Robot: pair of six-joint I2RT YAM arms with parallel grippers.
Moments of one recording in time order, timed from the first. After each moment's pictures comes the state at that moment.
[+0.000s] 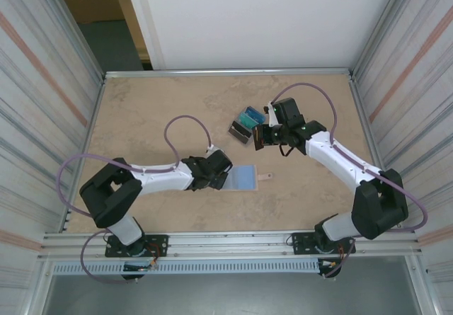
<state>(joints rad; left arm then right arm) -0.93 1.62 0.83 -0.37 -0.47 -0.37 0.47 1.42 1.06 -0.50 -0.16 0.36</state>
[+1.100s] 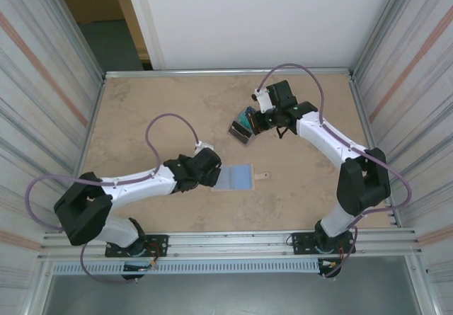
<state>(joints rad) -0.91 1.40 0.77 -0.43 -0.47 -0.41 0.44 1.63 1.31 -0.56 -0.18 0.02</state>
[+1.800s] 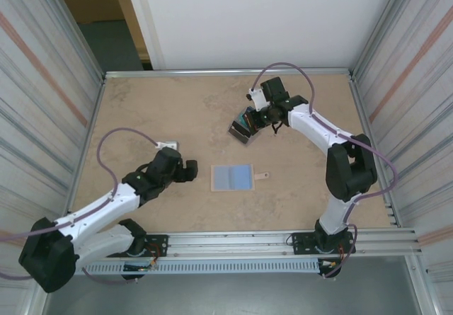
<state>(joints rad) -0.65 0.98 0.52 -0.36 -0.28 -0.53 0.43 1.78 1.42 -0.59 -0.21 -0.01</state>
